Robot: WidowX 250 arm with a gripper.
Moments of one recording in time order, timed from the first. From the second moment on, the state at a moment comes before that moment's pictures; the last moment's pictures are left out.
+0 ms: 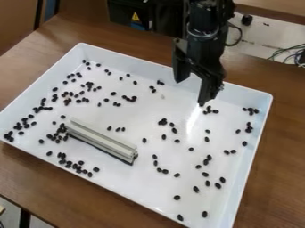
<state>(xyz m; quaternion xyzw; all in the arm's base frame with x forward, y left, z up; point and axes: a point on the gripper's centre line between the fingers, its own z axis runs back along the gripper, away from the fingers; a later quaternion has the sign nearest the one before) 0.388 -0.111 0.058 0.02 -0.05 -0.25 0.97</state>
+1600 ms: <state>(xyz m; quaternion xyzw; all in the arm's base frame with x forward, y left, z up) 0.262 0.010 0.044 0.04 -0.08 0.48 0.87</state>
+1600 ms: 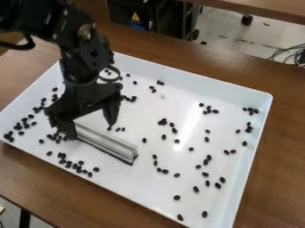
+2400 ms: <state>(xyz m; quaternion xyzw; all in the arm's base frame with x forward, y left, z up) 0.274 0.007 0.013 -0.01 -0.04 0.57 0.82</state>
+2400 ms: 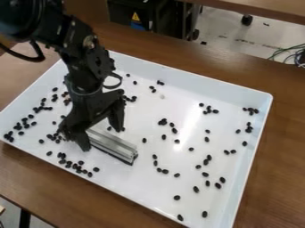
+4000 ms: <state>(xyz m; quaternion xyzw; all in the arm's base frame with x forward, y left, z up) 0.329 -0.145 0.033 -0.10 -0.08 0.09 0.99</state>
